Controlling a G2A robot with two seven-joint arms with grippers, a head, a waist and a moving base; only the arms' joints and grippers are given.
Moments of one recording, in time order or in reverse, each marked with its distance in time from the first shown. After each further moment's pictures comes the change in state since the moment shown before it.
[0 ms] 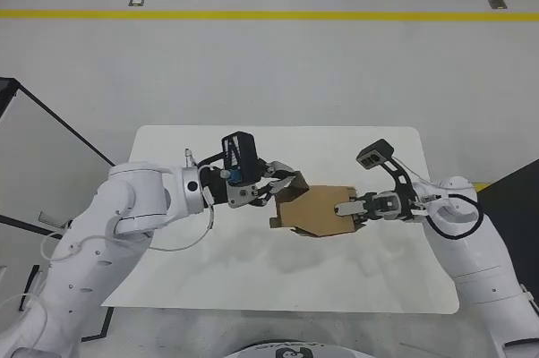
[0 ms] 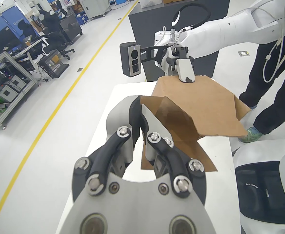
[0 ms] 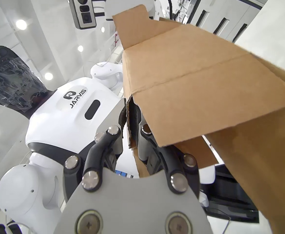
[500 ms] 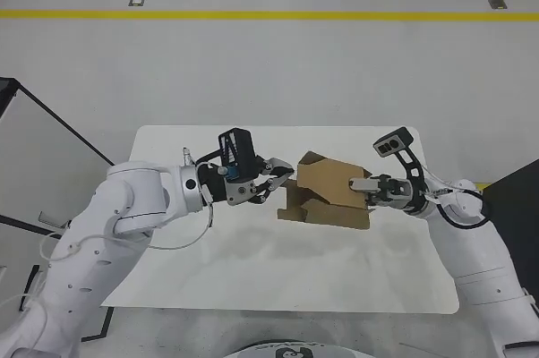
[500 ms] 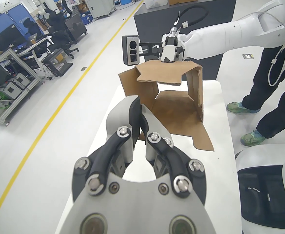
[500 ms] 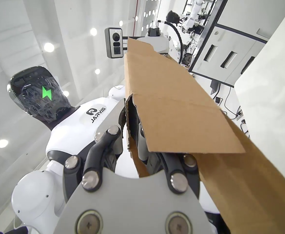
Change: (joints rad) left arm 0.001 -0.001 0.001 0.000 0.000 0.007 0.010; right arm -0.019 -0.008 0.038 0.034 0.096 -0.011 -0.096
